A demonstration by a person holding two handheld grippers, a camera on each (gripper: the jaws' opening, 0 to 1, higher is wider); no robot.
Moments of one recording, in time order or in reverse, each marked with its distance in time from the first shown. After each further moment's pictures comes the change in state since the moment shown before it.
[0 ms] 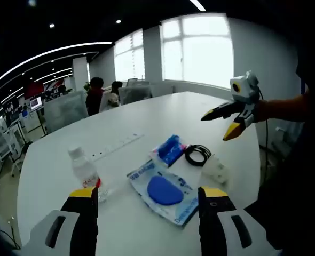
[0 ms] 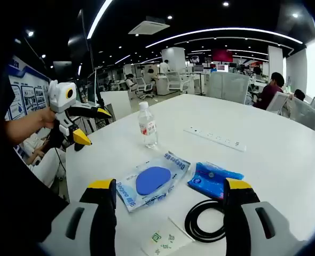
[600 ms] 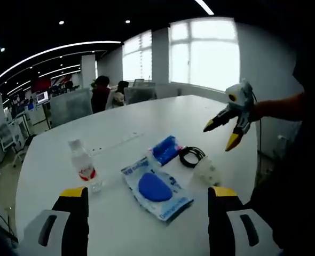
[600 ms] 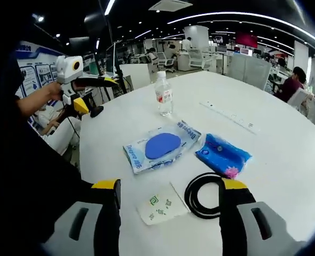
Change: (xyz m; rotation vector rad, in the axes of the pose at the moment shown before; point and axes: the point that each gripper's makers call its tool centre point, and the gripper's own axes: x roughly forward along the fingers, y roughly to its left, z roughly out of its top) left arm -0.019 -0.030 -0.002 -0.059 -0.014 0.035; right arm -0.012 0.016 -0.049 -0.128 0.243 0.224
